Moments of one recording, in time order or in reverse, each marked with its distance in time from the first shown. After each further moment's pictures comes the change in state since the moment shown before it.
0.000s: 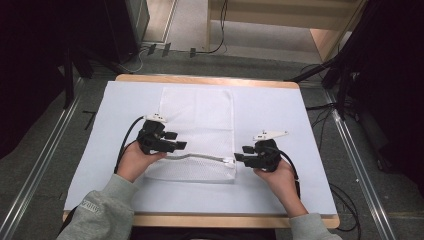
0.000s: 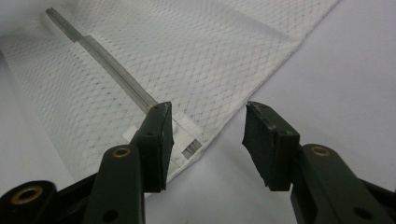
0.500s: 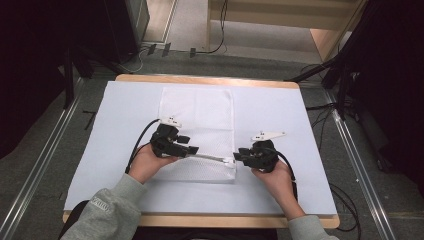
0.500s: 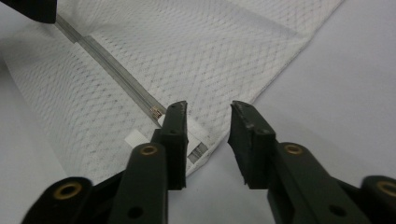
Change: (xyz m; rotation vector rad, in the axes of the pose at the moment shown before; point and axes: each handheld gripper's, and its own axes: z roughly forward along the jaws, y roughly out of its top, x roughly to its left) left arm -0.022 0.006 0.025 0.030 -0.051 0.060; right arm 0.002 -0.001 0.008 -0.002 0.008 0.020
